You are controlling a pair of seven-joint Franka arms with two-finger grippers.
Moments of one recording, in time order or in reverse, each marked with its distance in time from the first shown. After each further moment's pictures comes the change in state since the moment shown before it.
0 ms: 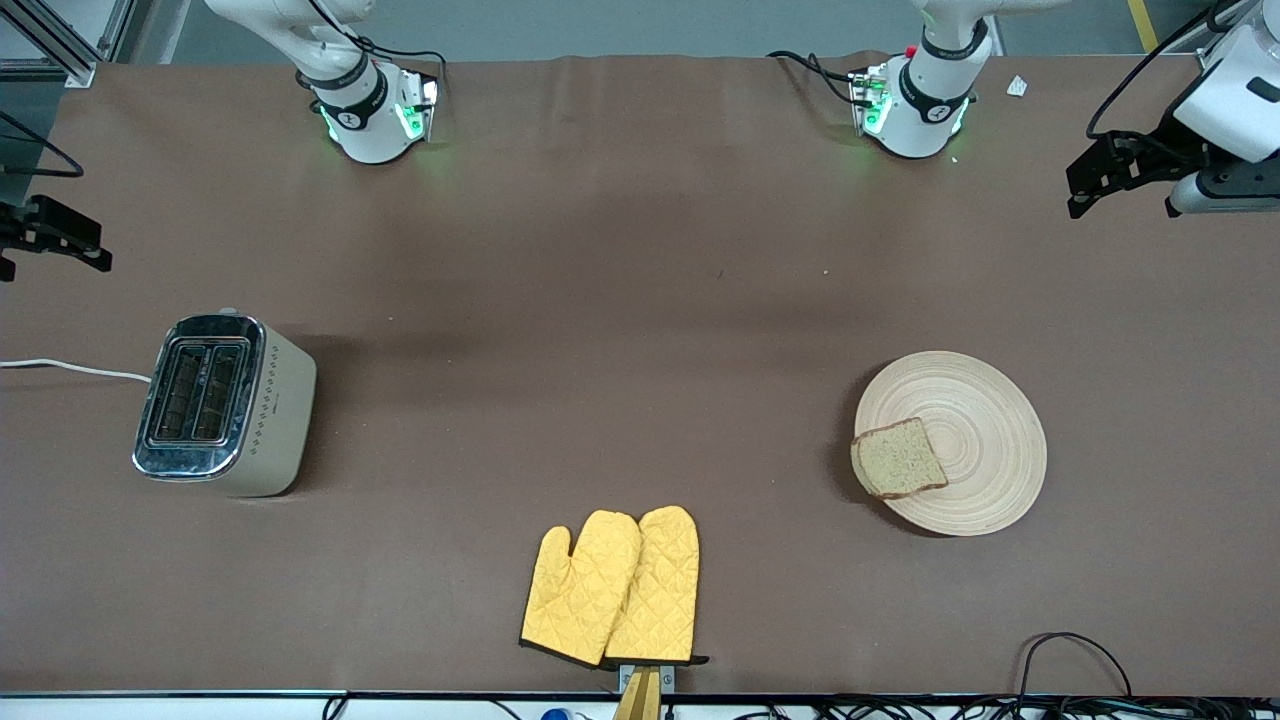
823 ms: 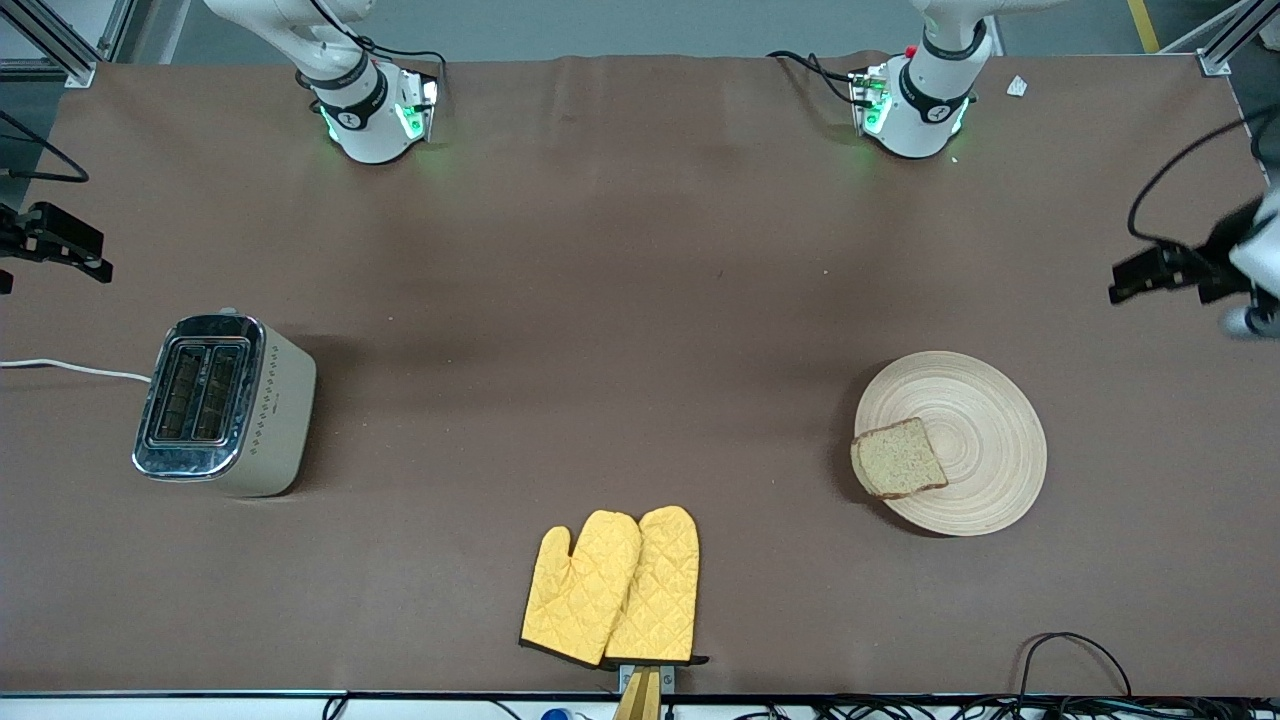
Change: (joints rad) left arm 0.078 0.282 0.098 0.102 -0.024 0.099 0.132; right arm 0.009 -0.001 -0.002 0.005 -0.001 0.041 0.001
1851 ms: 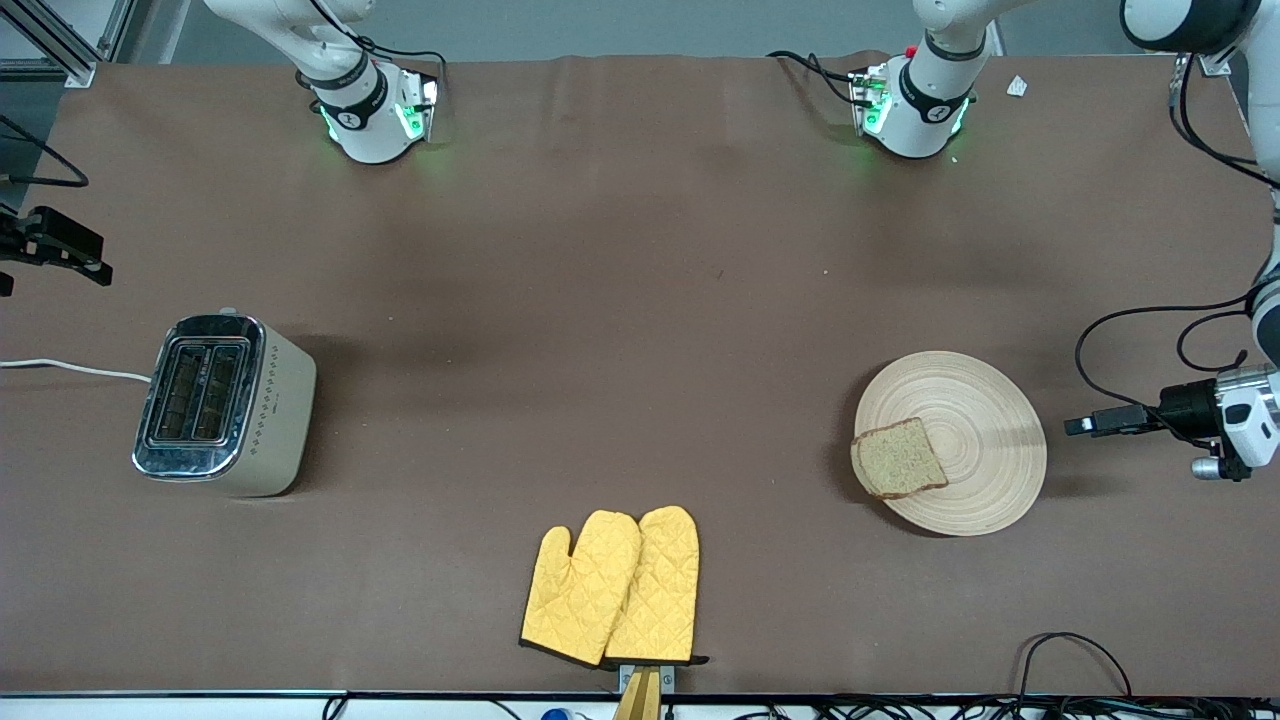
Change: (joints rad) left arm 0.340 0.589 0.003 0.026 -0.674 0.264 0.592; right arm -0.001 0.005 -0.005 -0.002 0.000 0.001 0.000
